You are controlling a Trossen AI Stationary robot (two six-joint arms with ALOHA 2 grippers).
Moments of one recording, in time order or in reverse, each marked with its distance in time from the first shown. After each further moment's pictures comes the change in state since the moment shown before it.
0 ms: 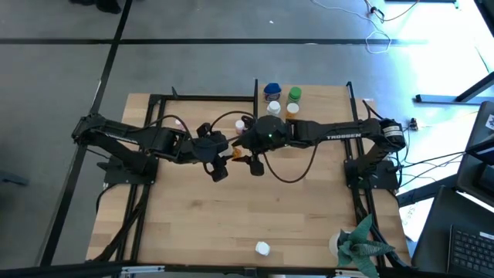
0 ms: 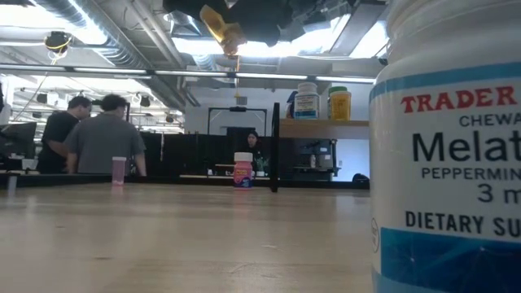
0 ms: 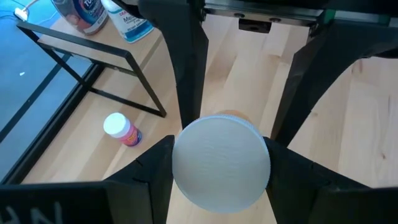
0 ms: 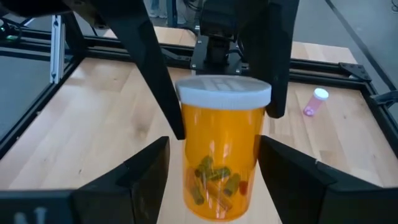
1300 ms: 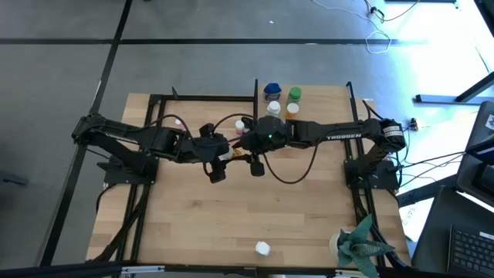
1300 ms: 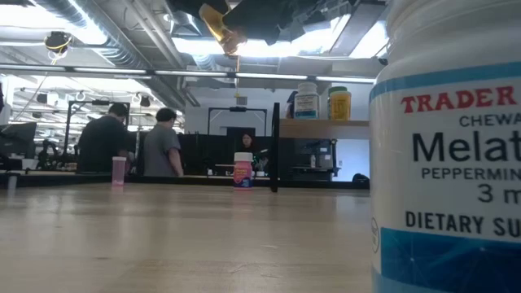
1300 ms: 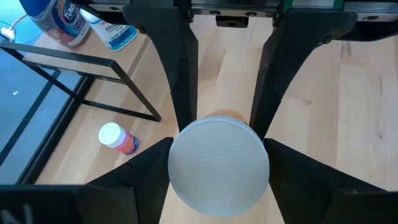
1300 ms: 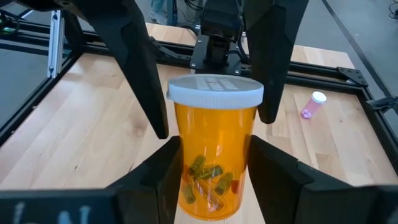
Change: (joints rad) left arm 0.000 0.000 0.000 0.006 0.051 0.113; right arm 0.001 0.000 0.000 -0.004 0.014 -0.033
